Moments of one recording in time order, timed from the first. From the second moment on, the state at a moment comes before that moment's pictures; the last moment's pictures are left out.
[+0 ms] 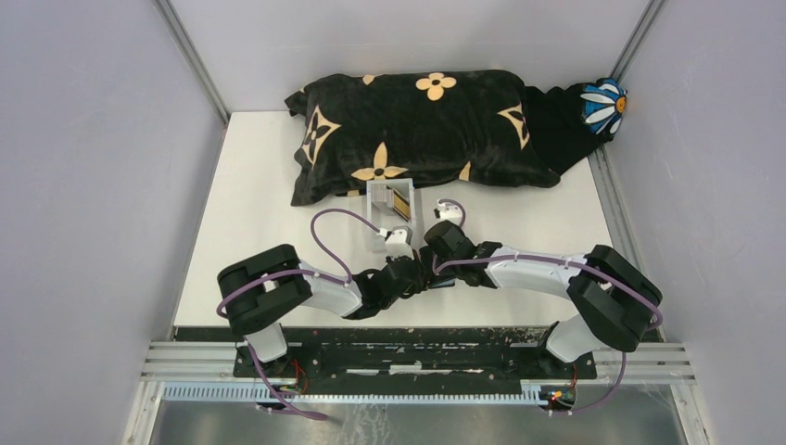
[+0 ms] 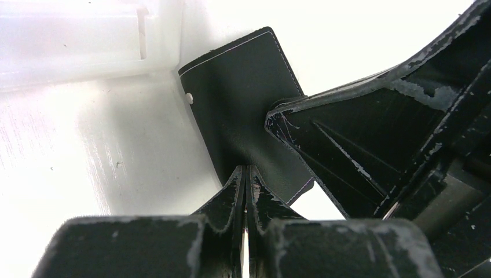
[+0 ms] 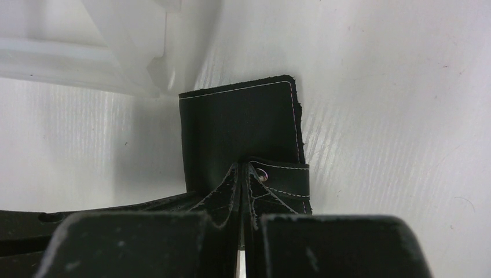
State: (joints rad) left arm -1.13 1.71 0.59 0.55 -0.43 -0.91; right arm 0.88 1.51 0.73 -0.15 0.37 0.63
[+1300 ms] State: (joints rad) left arm -1.12 1.72 0.59 0.56 -0.43 -0.91; right arm 0.64 1.47 0.53 0.20 0.00 0.77
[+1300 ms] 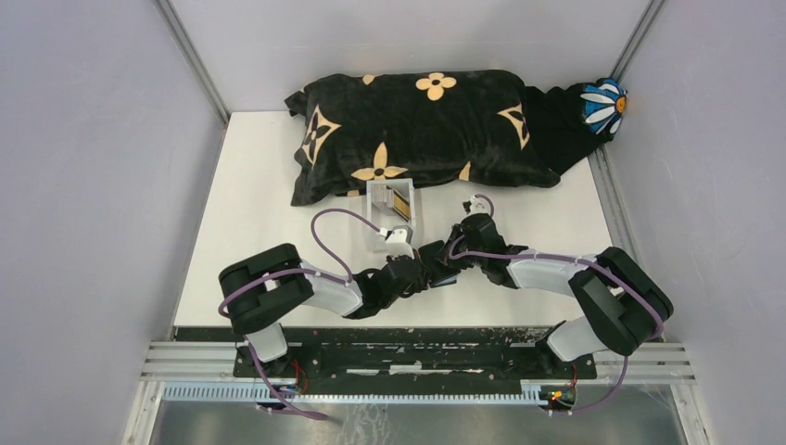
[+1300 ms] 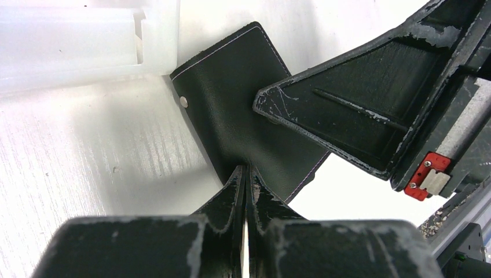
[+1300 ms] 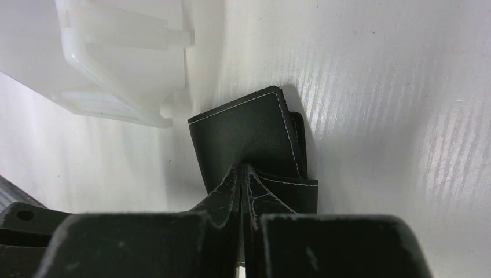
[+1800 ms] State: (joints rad) left arm -1.12 1.63 0.60 0.45 -0.43 -0.87; right arm 0.56 1.50 0.48 0.34 -0.13 0.81
